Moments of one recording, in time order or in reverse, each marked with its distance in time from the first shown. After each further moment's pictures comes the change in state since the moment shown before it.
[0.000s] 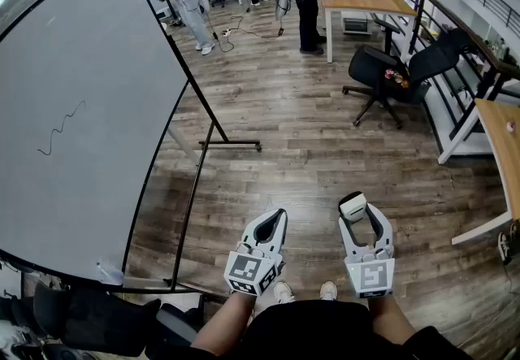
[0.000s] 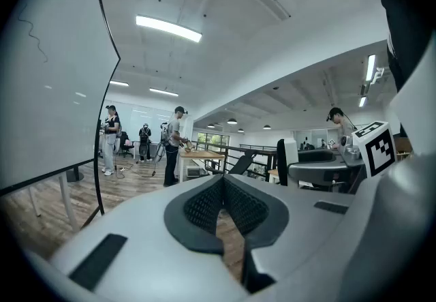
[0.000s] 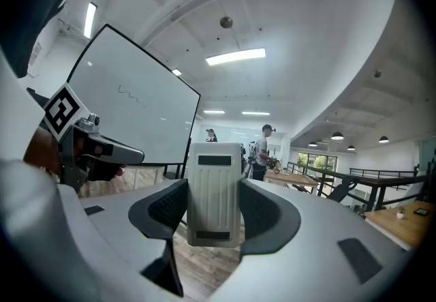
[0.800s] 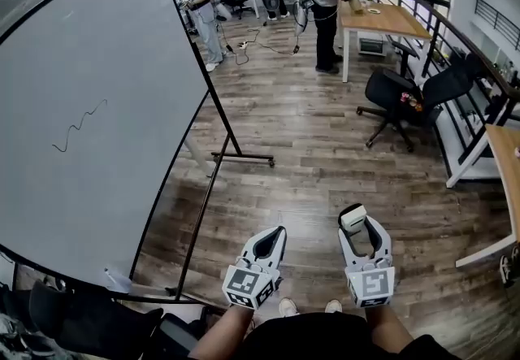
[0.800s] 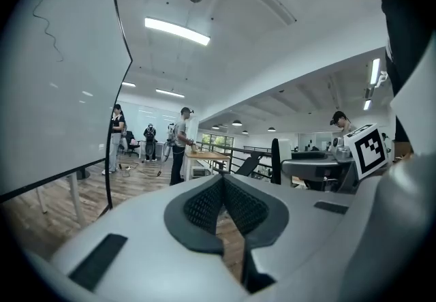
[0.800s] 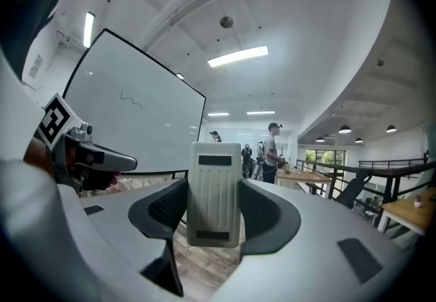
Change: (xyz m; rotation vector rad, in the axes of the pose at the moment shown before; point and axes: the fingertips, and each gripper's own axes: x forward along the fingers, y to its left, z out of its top) left arm -0.034 0.072 0.003 -0.023 -0.008 0.023; right arm 0.054 0.054 0.020 0.038 -0.004 0.052
